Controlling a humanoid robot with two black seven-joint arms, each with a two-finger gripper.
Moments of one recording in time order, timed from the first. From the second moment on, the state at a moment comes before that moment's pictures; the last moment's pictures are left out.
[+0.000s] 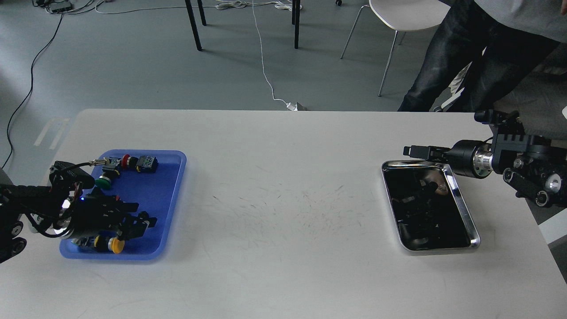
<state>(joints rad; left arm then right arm) -0.70 0.89 -0.16 -1.12 1.82 -0.17 -0.49 0.98 -0.50 -0.06 0.53 -1.18 0.30 0.49</state>
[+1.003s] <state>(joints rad) -0.68 0.87 -0.12 -1.08 1.87 -0.12 -0.49 0.98 -0.49 -0.06 0.49 -1.18 0.30 0.49</state>
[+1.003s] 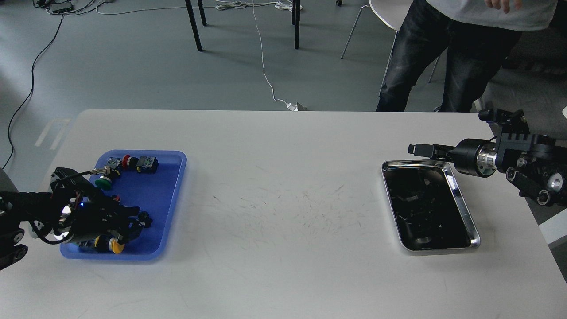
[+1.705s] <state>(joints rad) -0.69 0.88 -0.13 -1.09 1.88 -0.12 -0.49 0.97 -0.49 -0.05 0.48 -1.16 0.30 0.49</state>
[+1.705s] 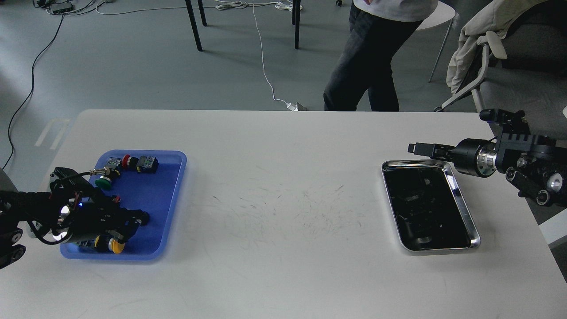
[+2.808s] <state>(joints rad) -0.93 0.92 -0.15 -1.22 1.79 -0.15 -0.49 0.95 -0.45 -0.02 0.41 -0.74 0.26 0.49</state>
